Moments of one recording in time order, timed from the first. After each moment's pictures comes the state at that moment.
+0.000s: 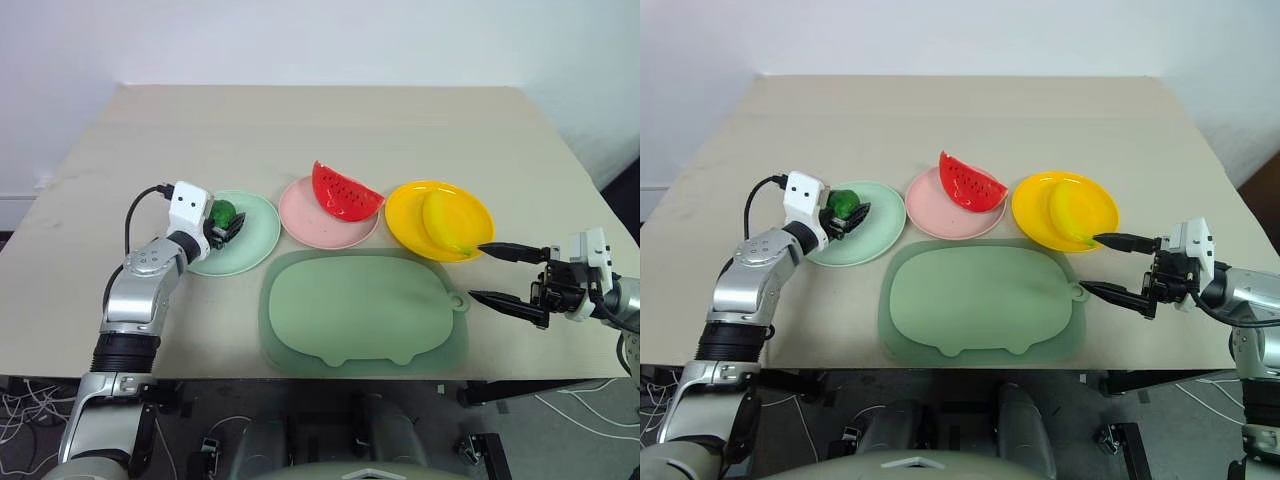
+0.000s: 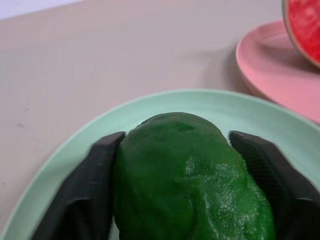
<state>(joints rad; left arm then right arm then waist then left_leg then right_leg) -0.47 0.49 0.06 0.21 -0.23 0.34 -0.46 -0.13 -0.84 -0.32 0.13 0.57 0.12 1.40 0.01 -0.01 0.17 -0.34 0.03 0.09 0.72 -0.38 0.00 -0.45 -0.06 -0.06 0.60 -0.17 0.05</state>
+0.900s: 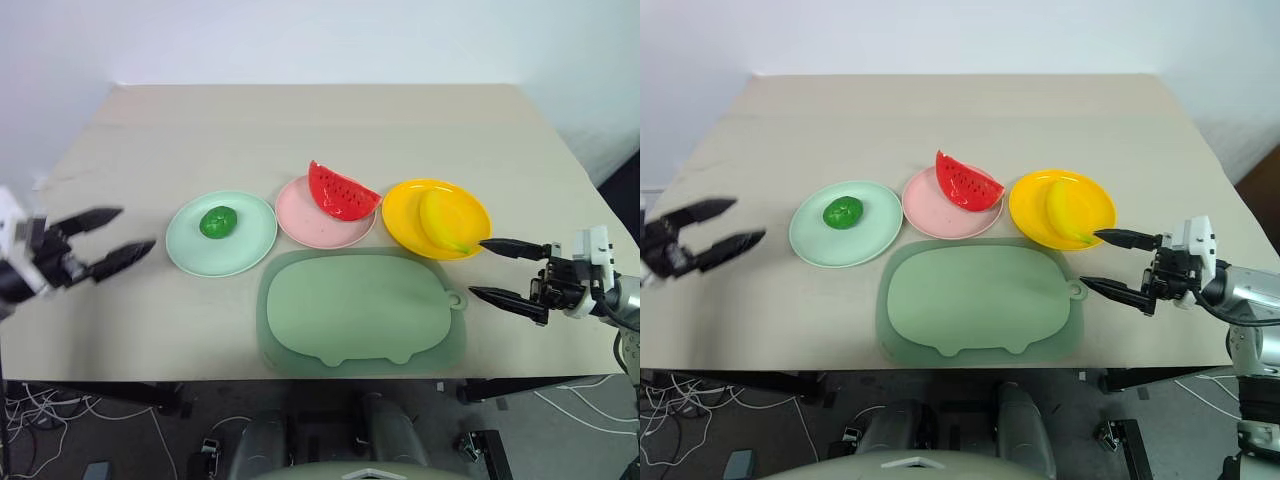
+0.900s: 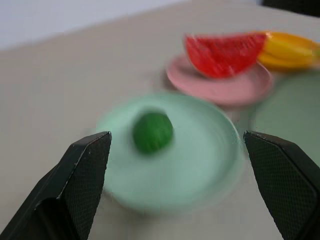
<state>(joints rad) 0.02 0.90 0.62 0.04 -0.63 0.36 -1.23 -0.15 -0.83 -0.33 0.17 0.57 0.10 1.42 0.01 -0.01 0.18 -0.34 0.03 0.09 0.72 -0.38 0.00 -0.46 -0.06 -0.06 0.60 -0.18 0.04</state>
